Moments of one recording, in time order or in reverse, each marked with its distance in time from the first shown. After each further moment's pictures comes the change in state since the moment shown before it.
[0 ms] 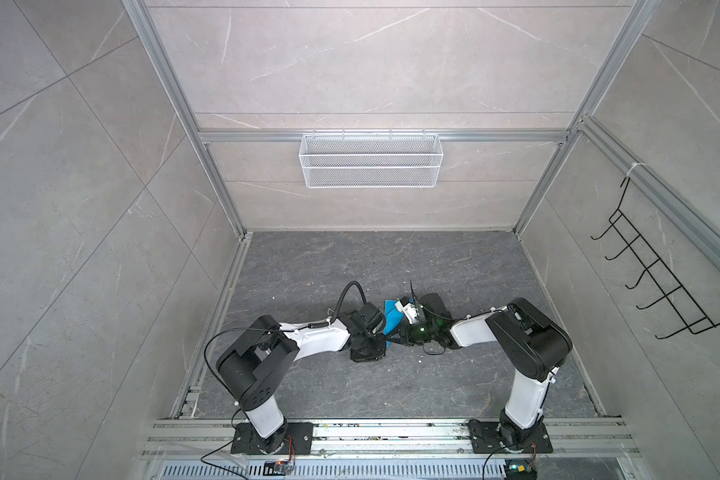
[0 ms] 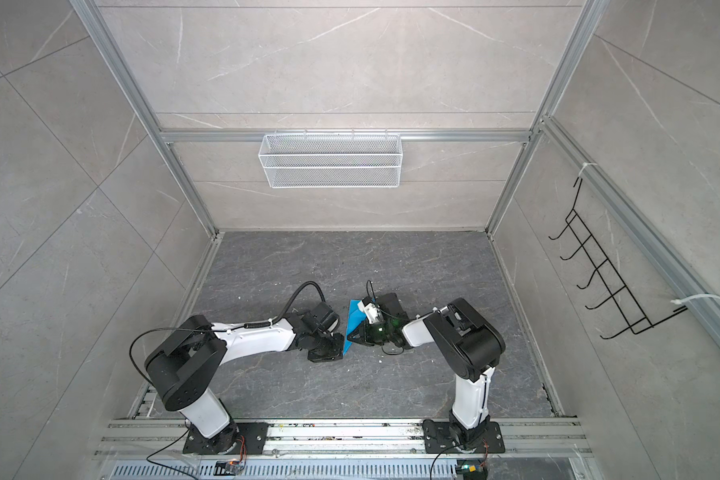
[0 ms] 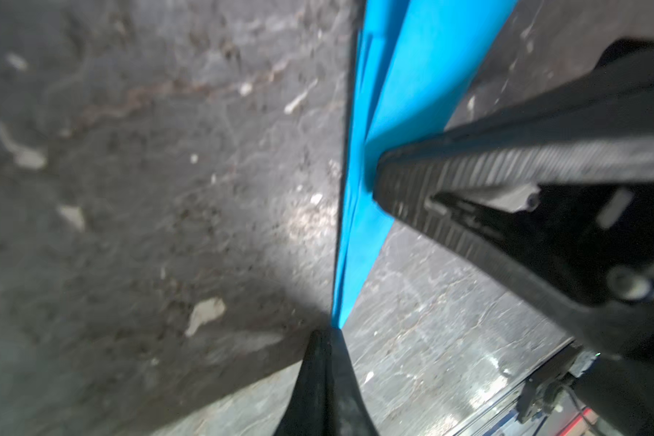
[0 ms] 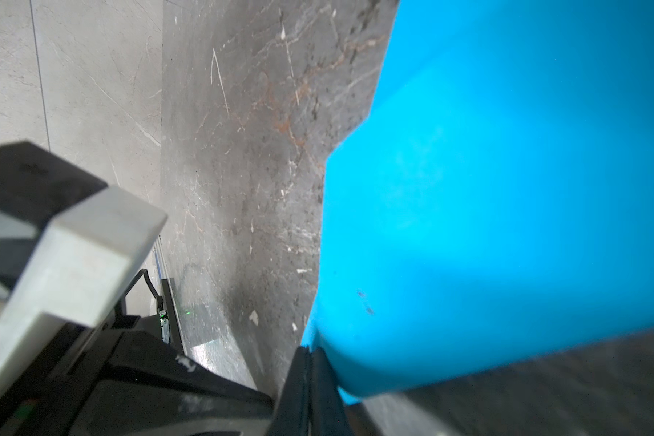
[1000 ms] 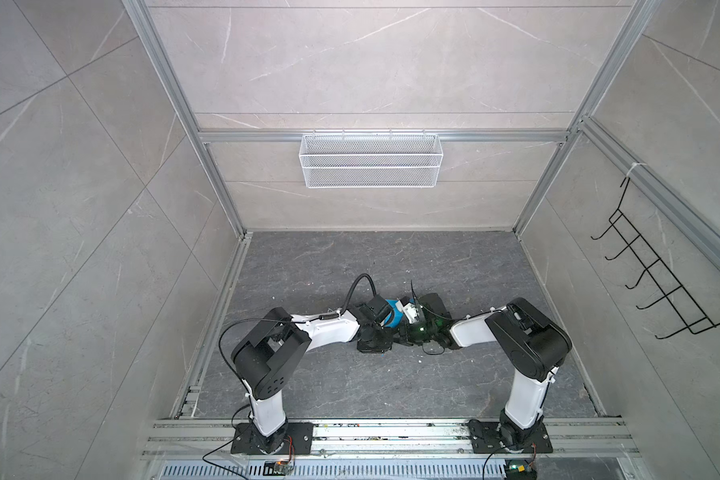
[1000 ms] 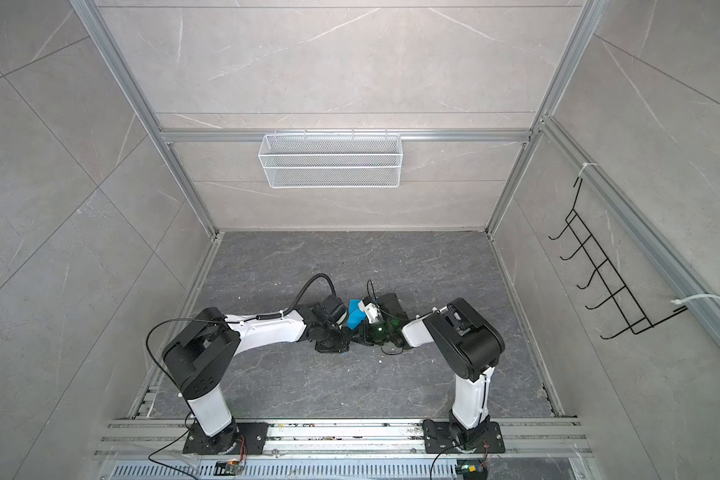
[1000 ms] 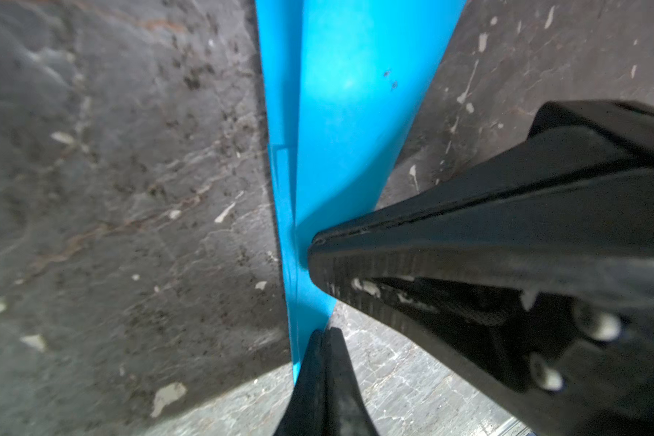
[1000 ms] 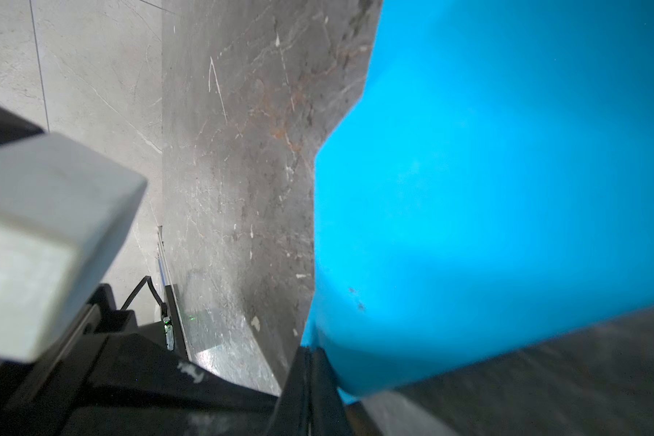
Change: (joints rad) left arm -0.004 0.103 0.136 -0.034 -0.032 0.089; right arm 0.001 0.001 -0.002 0.013 0.008 0.034
